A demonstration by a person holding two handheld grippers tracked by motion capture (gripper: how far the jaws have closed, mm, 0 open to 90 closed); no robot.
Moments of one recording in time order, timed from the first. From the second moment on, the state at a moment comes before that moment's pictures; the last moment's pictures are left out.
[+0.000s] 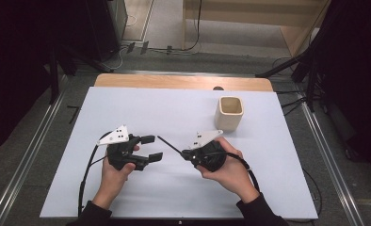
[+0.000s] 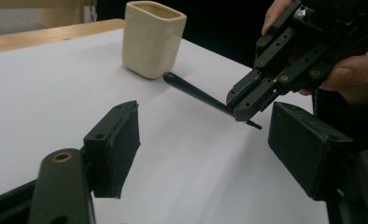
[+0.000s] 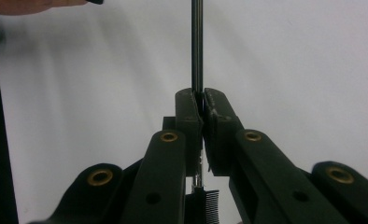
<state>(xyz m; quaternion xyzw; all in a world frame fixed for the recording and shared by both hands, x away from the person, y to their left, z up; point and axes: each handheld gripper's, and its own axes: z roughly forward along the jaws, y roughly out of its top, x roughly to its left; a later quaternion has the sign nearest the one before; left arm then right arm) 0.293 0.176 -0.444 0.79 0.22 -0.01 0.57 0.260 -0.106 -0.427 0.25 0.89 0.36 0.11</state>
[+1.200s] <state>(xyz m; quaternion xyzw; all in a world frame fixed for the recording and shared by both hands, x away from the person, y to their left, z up) 0.307 0.176 -0.444 0.81 0.20 -0.12 0.54 0.250 -0.094 -0.432 0.14 0.92 0.35 0.13</state>
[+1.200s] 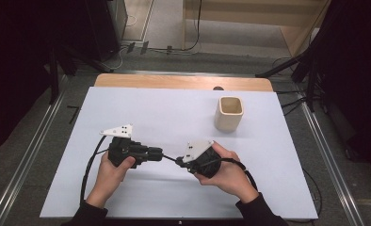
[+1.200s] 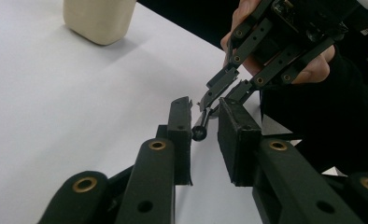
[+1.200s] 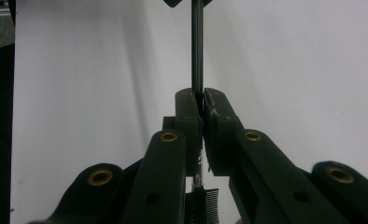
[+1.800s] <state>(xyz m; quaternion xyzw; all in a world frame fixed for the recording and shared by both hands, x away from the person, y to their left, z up) 0.305 0.175 -0.444 0.81 0.18 -0.13 0.54 0.250 -0.094 -0.434 0.13 0.92 0.35 0.13</state>
